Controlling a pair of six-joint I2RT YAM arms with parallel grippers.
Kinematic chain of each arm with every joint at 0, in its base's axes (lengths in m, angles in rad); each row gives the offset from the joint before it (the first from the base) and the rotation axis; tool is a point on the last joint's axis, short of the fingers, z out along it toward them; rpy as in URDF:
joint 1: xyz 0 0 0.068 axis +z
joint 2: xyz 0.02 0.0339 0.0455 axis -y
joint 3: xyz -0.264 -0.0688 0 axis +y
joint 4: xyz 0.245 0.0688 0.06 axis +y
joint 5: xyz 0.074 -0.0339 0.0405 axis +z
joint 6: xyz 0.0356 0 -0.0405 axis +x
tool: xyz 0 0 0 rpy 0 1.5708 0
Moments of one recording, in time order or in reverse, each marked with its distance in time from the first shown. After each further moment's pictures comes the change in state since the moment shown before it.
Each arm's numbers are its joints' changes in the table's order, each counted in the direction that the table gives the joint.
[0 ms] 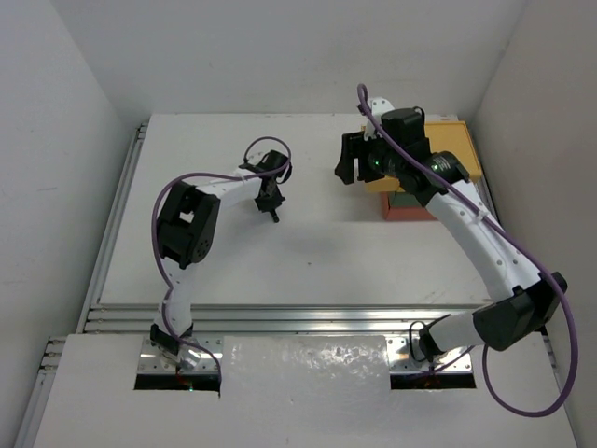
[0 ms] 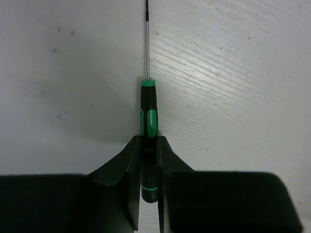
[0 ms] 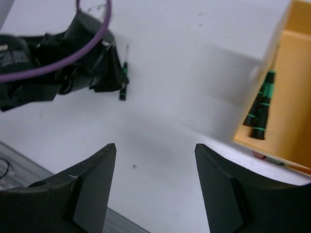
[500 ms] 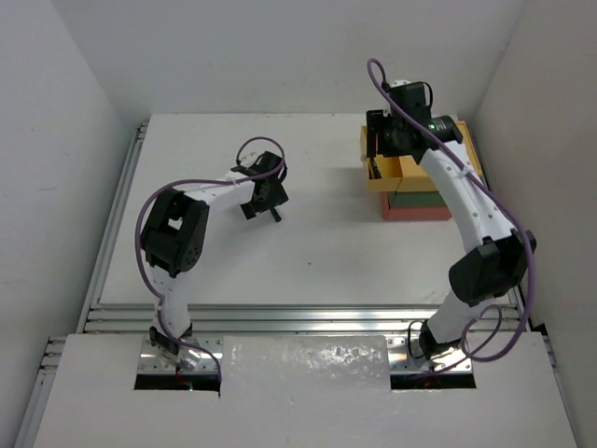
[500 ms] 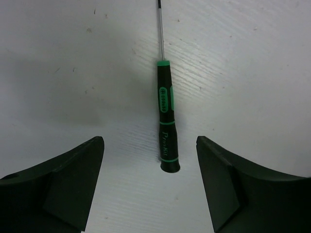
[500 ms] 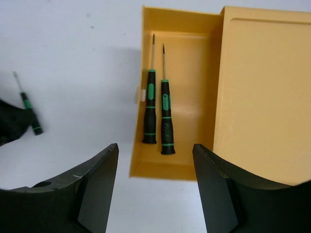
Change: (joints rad) left arm 0.000 0.134 0.105 -0.016 0.006 -0.027; right arm -0.167 -0.300 -0.242 0.134 -0.195 -0.030
